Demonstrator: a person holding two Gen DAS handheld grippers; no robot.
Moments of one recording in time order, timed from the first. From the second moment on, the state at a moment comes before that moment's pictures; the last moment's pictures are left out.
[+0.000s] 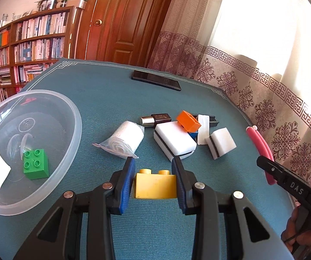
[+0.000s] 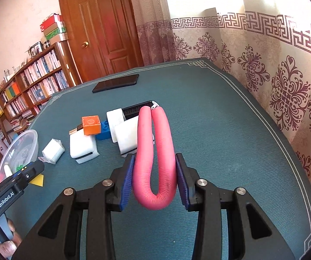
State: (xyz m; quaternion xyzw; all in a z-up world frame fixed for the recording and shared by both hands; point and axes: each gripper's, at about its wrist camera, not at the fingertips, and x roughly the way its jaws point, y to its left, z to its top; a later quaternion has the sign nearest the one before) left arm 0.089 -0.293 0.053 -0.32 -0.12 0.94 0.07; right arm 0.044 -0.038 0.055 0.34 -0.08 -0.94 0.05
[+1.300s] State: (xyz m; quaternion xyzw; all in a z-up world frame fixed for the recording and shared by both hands) left arm 0.064 -0.474 0.069 -0.30 -0.17 0.94 -0.09; right arm 0.025 -0.233 0.076 0.33 0.01 -0.92 0.22
